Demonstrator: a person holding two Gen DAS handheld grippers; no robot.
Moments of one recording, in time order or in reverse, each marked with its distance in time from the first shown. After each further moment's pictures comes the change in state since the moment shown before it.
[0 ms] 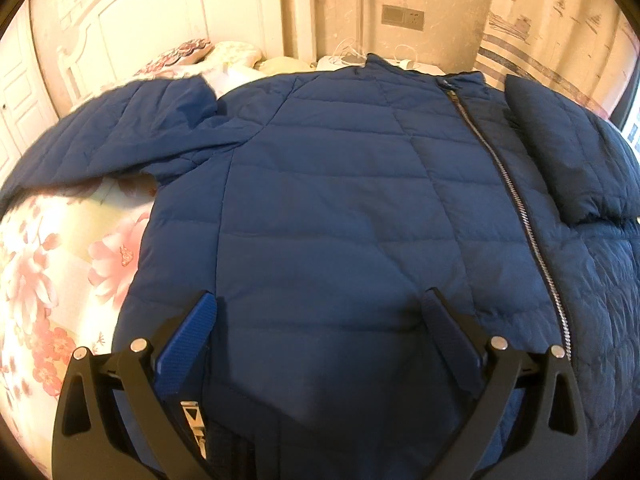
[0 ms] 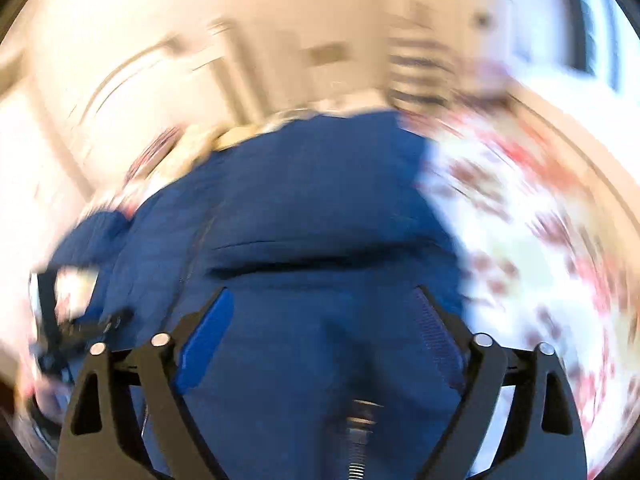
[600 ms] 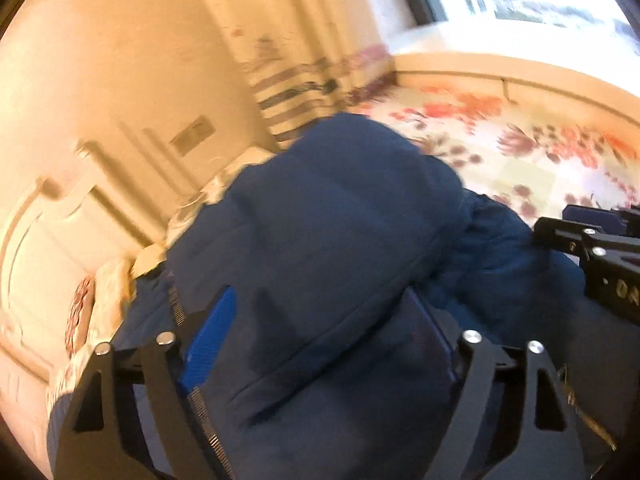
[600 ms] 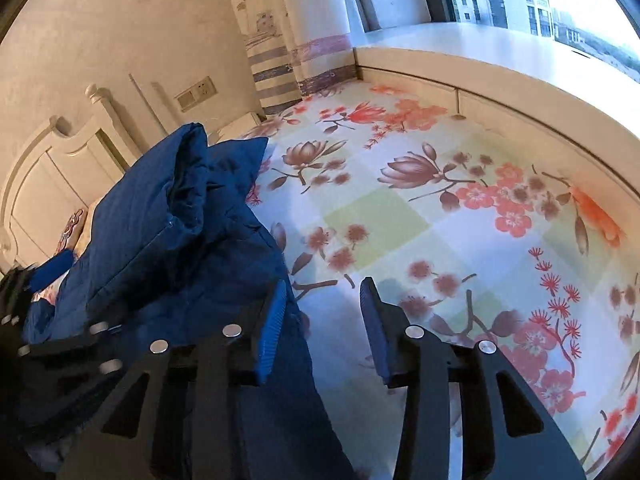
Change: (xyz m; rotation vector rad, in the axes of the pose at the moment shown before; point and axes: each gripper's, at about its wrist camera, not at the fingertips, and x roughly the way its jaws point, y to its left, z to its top) left arm -0.012 -0.306 0.038 0.778 -0.280 -0.117; right arm 0.009 -0.058 -0.019 0.256 -0.104 -0.199
